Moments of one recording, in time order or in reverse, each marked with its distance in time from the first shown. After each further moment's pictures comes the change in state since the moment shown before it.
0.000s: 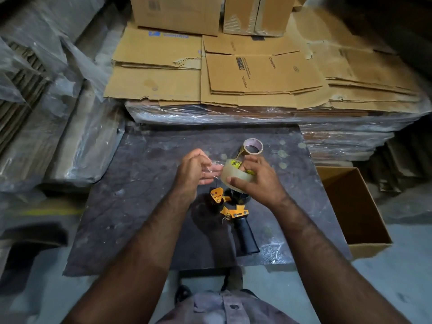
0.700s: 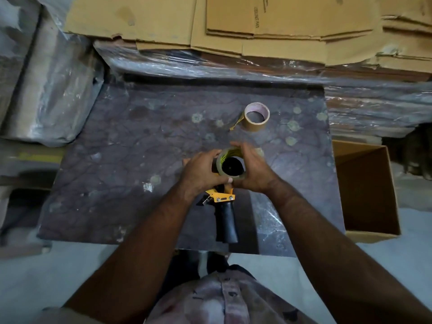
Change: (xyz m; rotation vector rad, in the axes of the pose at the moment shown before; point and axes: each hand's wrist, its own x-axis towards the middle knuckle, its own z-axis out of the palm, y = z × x) left_hand 0.069 -0.103 0.058 0.932 -0.060 0.126; right_hand 0.063 0.132 0.038 -0.017 -0.360 -0.067
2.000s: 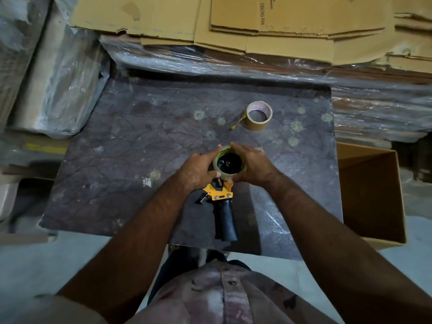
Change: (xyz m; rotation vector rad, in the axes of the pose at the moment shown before) left_hand 0.014 -0.016 0.010 0.140 -0.129 -0.033; right_hand 0.018 0.012 -0.008 -0.160 -0.155 0.039
